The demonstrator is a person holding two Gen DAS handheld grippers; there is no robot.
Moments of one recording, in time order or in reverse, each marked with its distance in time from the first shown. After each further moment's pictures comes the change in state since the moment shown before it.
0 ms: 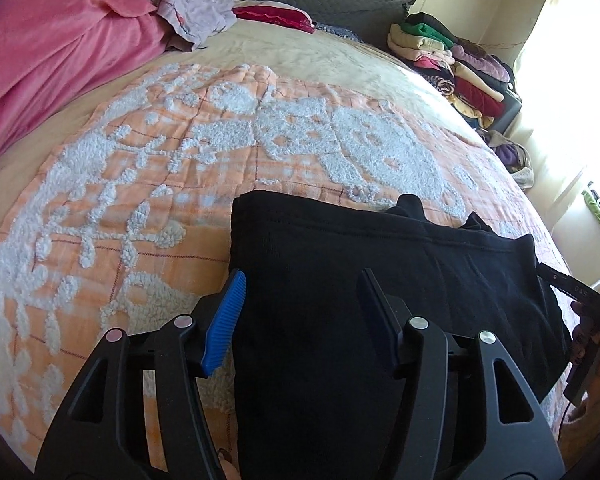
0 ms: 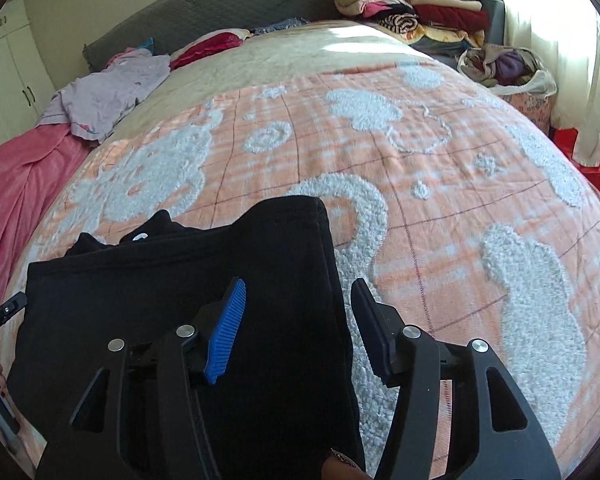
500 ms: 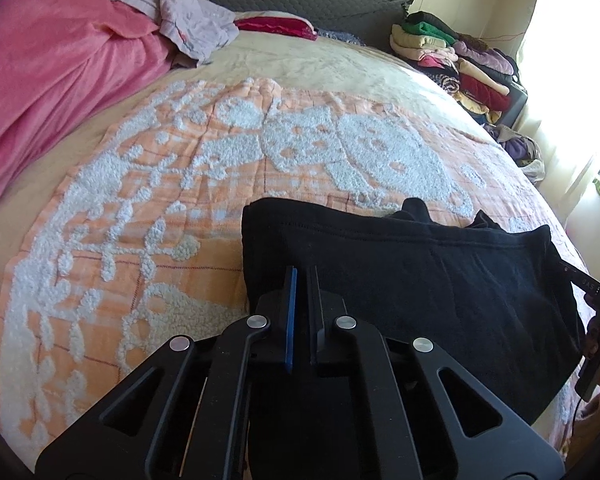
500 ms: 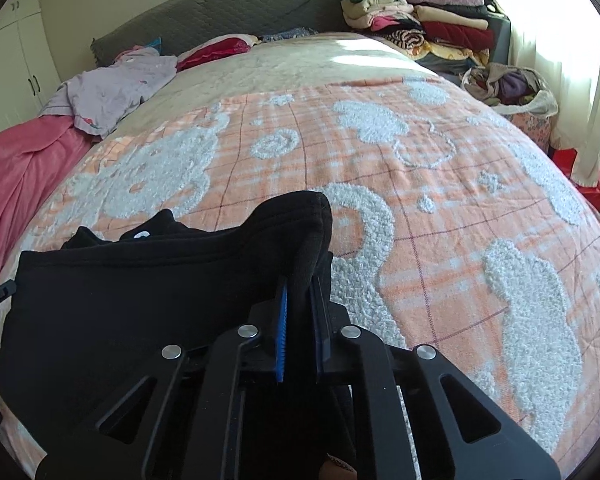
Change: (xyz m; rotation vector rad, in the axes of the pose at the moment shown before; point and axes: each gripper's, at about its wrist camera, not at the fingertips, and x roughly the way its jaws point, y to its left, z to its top) left arm -0.014 -0.007 0.002 0.050 -0.038 0.061; right arm -0.010 0.009 -0.002 -0.064 -0.076 -0.032
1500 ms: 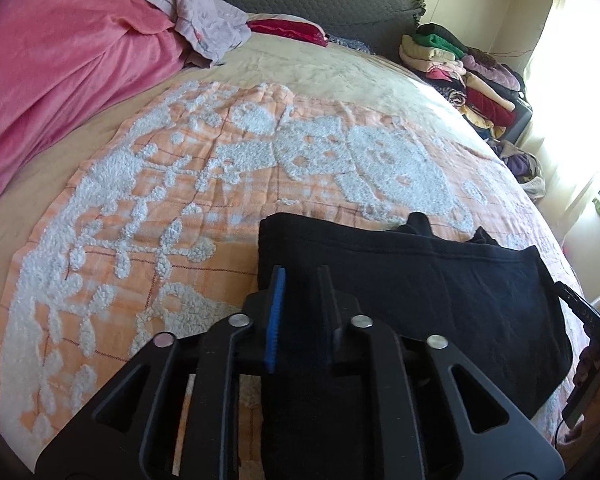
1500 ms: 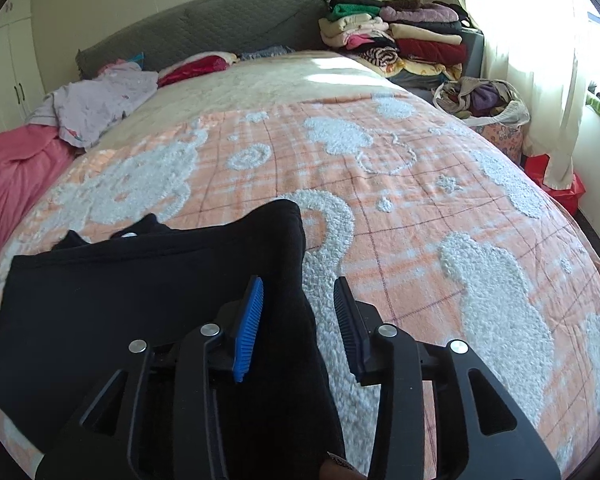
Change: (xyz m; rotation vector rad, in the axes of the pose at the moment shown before) left arm -0.012 0.008 0.003 -0.050 -0.005 -0.013; right arm -0.031 -0.005 -0.023 0.016 -0.071 -0.068
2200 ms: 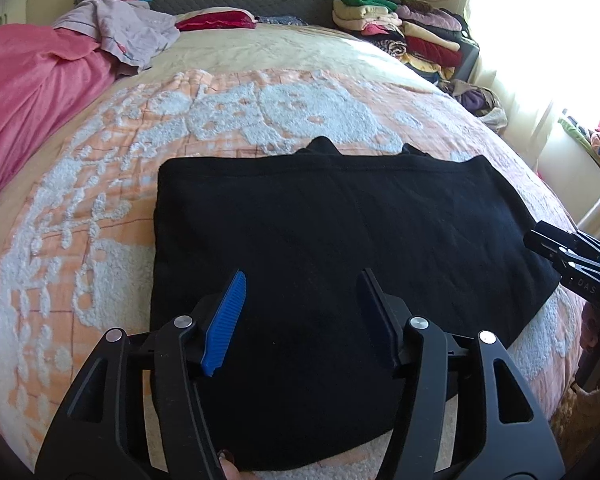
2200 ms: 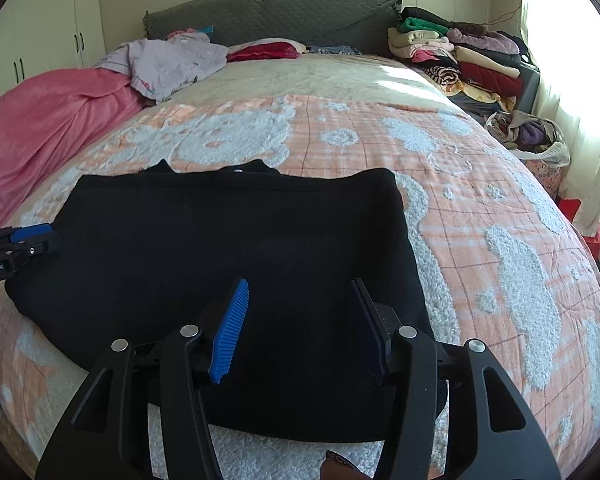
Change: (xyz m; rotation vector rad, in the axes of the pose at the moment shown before) left arm -0.009 -0.064 -0.053 0.224 0.078 -0.074; right arm -0.041 0.062 -0.042 -0.199 0.049 0.089
